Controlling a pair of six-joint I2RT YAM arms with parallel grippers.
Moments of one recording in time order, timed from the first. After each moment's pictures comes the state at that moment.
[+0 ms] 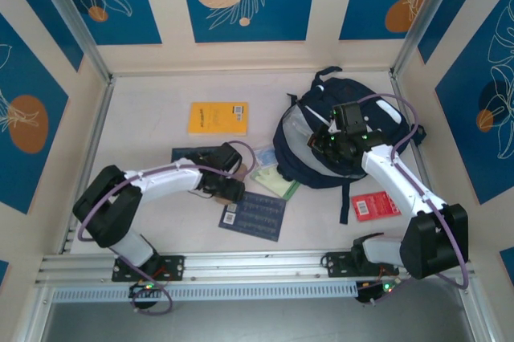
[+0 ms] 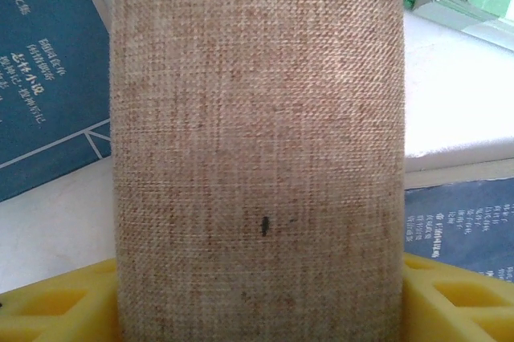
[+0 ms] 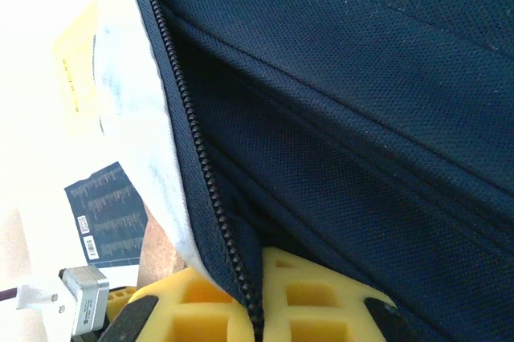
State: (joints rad) left arm -0.77 1.59 0.89 -0.58 0.03 -0.45; right arm 0.27 1.27 0.97 -0.61 -0.27 0.79
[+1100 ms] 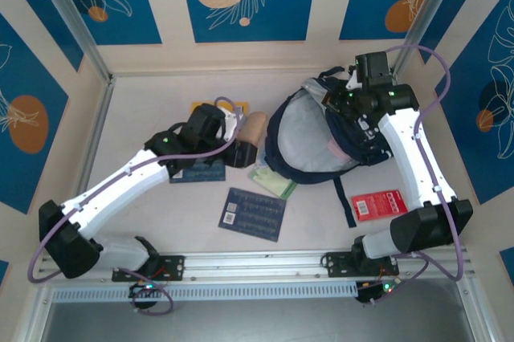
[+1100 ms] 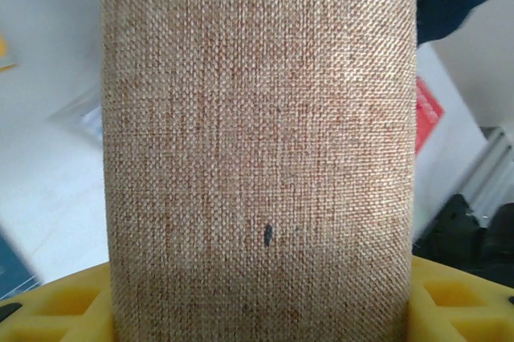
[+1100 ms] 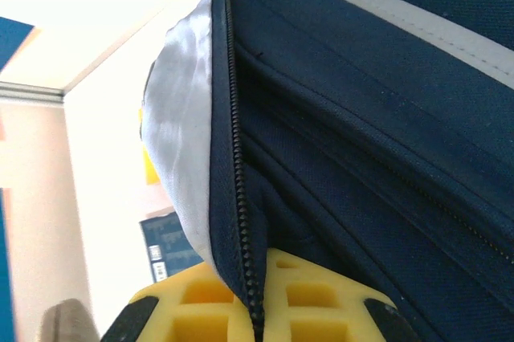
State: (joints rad) left arm -0.77 1.35 1.27 -0.66 0.26 -0.42; right arm 0.17 1.43 1.60 -1.01 -0.30 0.71
